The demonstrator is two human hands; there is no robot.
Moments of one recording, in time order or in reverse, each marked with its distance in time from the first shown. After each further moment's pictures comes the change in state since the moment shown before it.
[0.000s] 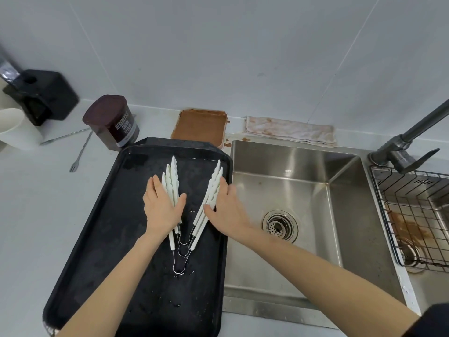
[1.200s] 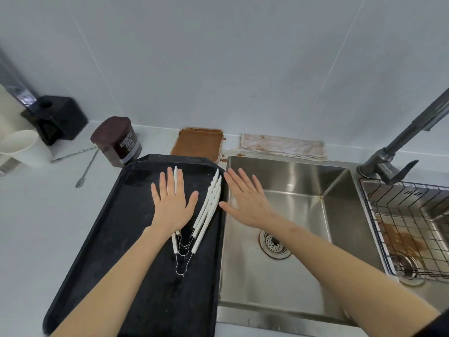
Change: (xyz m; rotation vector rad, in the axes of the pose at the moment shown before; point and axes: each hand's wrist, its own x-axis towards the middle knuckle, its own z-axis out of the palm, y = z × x) left_hand 0.003 0.036 -0.011 0.330 -0.055 0.250; right_hand 0.006 0.038 -0.059 -0.478 0.072 -0.261
